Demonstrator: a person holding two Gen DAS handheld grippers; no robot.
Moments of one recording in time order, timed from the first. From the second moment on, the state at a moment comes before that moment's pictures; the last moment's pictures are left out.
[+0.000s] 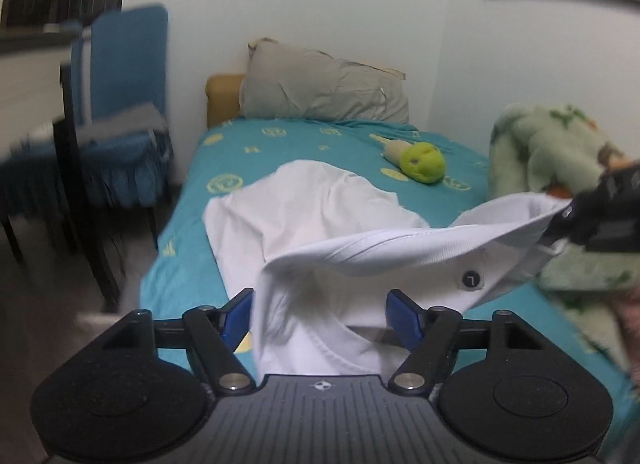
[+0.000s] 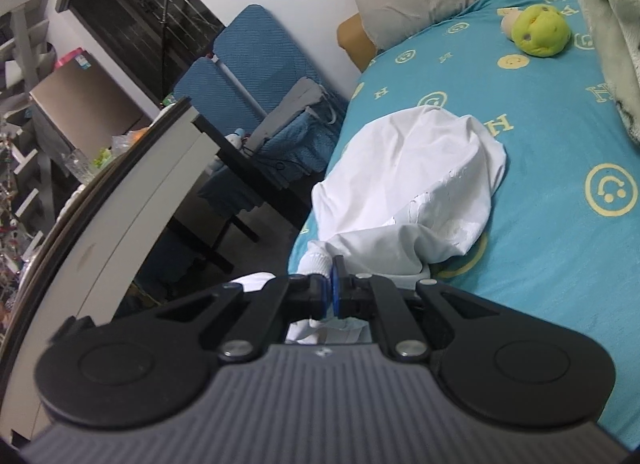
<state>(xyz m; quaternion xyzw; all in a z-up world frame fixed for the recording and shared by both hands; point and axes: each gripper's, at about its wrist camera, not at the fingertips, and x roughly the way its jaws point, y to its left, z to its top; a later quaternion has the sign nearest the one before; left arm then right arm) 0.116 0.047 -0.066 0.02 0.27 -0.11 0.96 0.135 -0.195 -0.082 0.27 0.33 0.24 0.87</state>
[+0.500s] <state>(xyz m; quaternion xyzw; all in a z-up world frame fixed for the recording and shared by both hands) 0.070 0.053 -0.018 -0.02 0.20 -0.05 0.98 0.133 -0.180 -0.085 0.18 0.30 0.16 0.92</state>
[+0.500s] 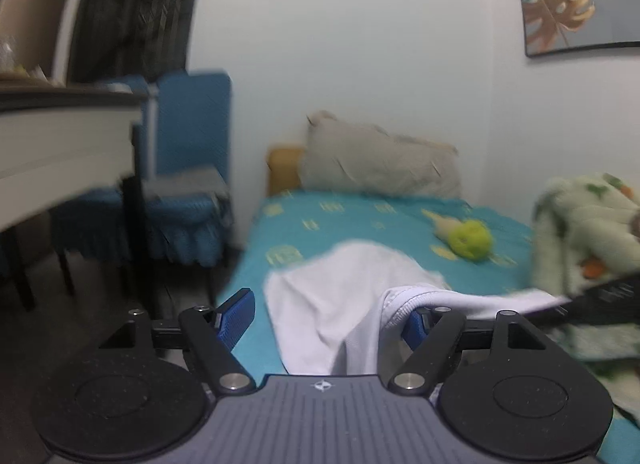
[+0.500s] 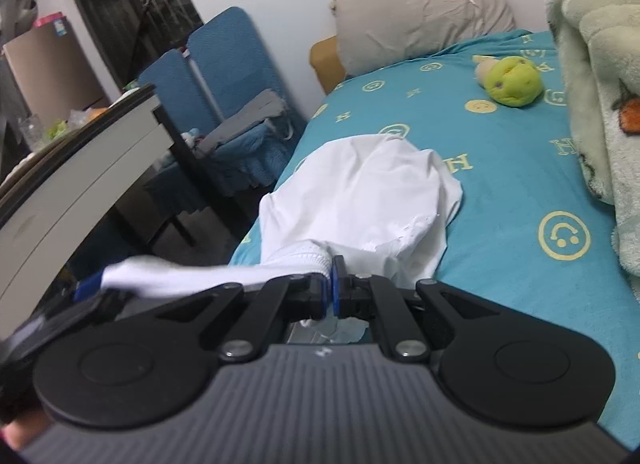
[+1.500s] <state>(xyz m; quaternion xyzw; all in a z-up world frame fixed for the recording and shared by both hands) 0.049 0.059 -0.007 -0.04 0.11 0.11 0.99 0.150 -0.165 -0.123 0.05 0.35 0.05 0.93</state>
